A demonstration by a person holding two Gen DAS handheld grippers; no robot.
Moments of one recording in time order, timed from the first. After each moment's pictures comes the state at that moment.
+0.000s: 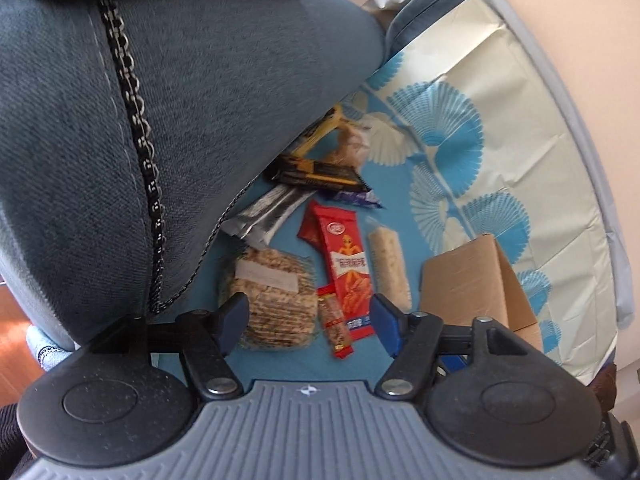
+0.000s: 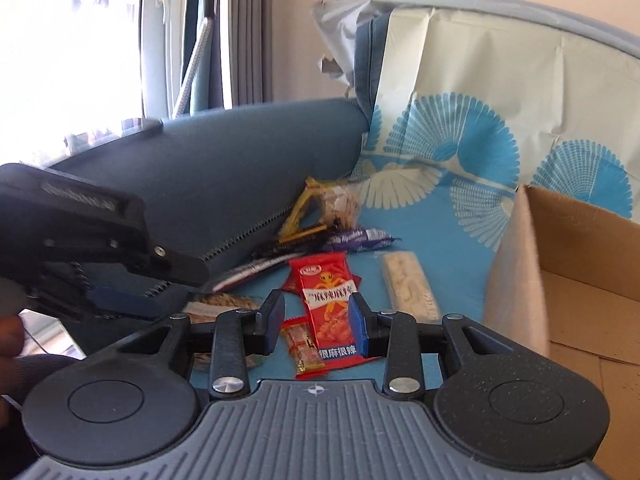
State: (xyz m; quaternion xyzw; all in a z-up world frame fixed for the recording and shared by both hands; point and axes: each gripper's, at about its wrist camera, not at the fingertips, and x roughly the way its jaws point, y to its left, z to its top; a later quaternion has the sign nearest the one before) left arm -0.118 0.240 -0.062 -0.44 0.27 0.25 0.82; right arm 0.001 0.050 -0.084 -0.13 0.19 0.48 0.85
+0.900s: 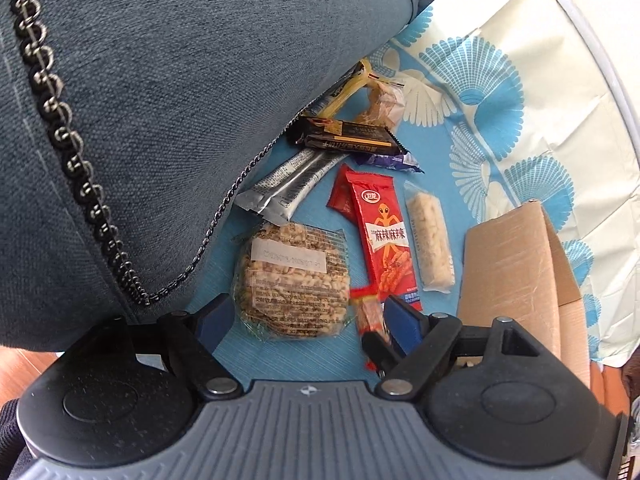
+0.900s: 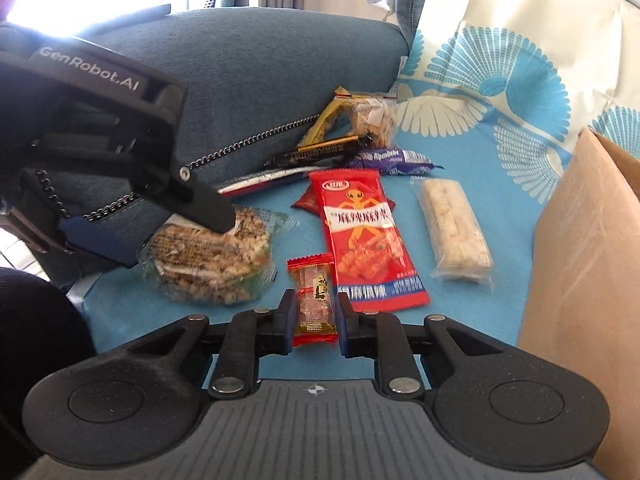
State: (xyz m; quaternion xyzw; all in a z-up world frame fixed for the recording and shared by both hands) left arm -0.090 0.242 -0.075 -0.43 0.34 0.26 0.79; right arm 0.010 0.079 -0.128 -0.21 0.26 0.49 0.80
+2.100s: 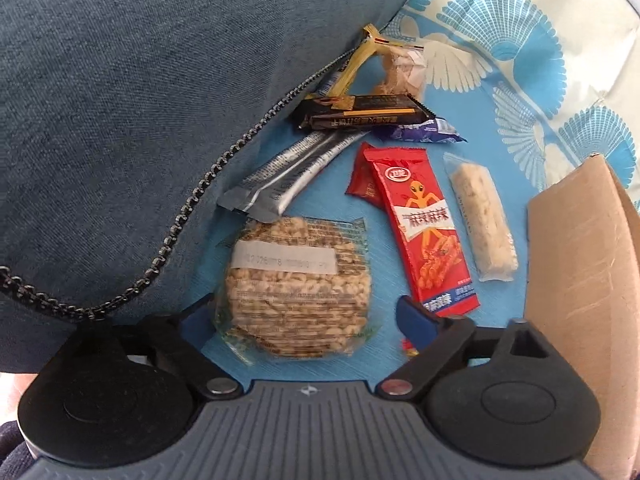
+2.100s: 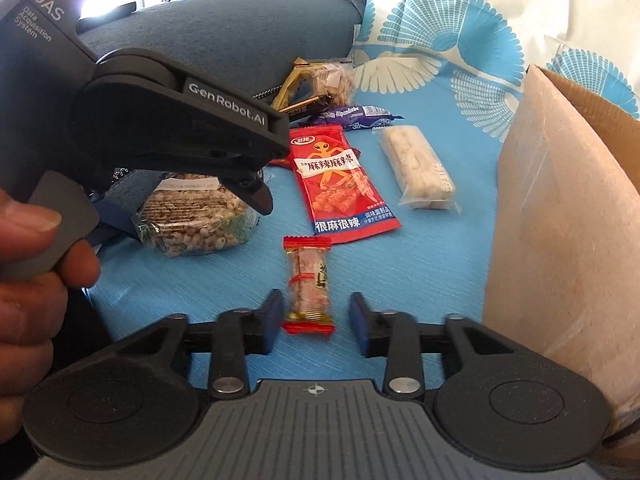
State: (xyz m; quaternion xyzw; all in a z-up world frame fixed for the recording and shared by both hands) left arm -0.034 0.220 -0.090 -0.32 0.40 0.35 0.78; right arm -0.002 0.050 -0.136 -0.18 0.30 0.44 0.82
